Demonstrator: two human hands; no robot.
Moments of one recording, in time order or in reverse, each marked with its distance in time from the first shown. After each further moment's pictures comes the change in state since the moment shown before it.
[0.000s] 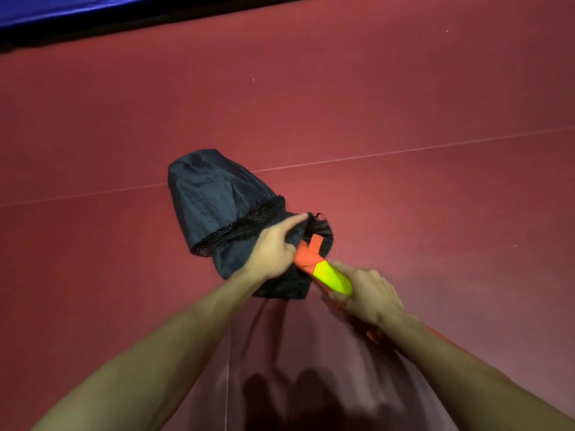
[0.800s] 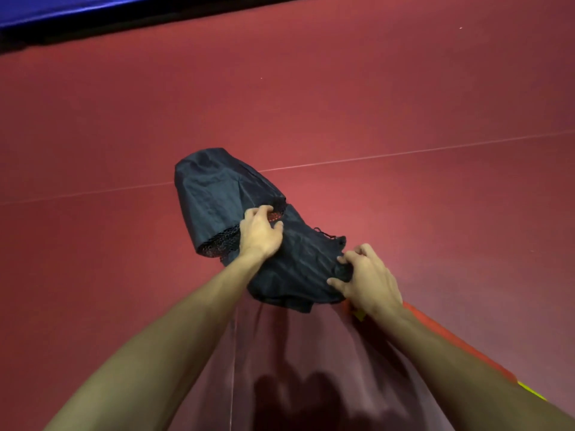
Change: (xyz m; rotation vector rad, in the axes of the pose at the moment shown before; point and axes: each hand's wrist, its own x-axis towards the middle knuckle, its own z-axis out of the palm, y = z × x) left_hand 0.029 -0.026 -0.021 0.140 0.154 -0.435; right_hand 0.018 -0.020 -0.001 0.197 0.159 0.061
